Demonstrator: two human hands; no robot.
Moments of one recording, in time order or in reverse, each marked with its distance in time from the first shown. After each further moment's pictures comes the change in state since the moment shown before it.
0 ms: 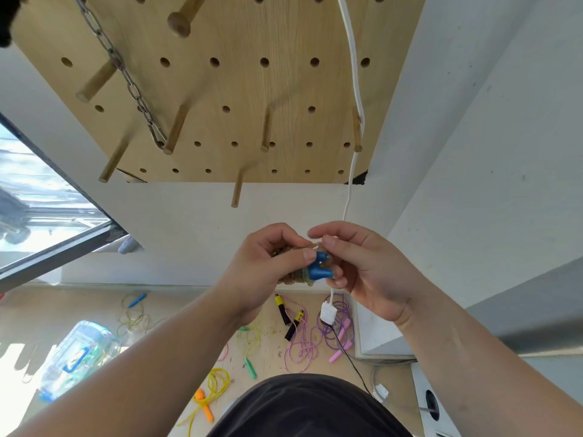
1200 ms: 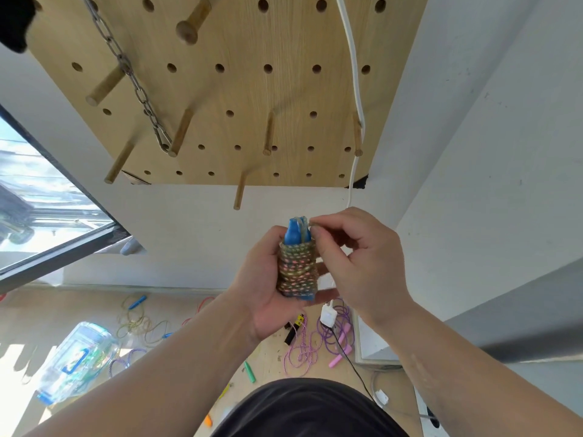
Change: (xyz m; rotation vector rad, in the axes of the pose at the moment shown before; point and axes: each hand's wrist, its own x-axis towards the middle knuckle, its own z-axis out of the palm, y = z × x) left_hand -0.008 0.017 0.028 -0.679 -0.048 -0.430; right_hand -0.003 0.007 0.026 -0.876 0.437 -0.801
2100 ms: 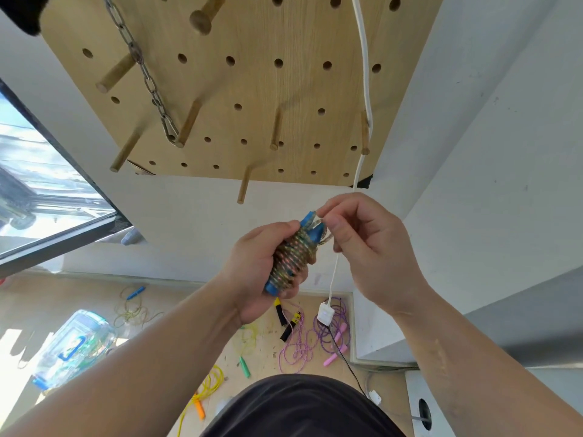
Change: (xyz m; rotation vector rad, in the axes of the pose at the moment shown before) left_hand -0.008 0.012 -0.015 0.358 0.115 0.200; right_hand 0.011 0.004 -0.012 0.300 -0.183 0.126
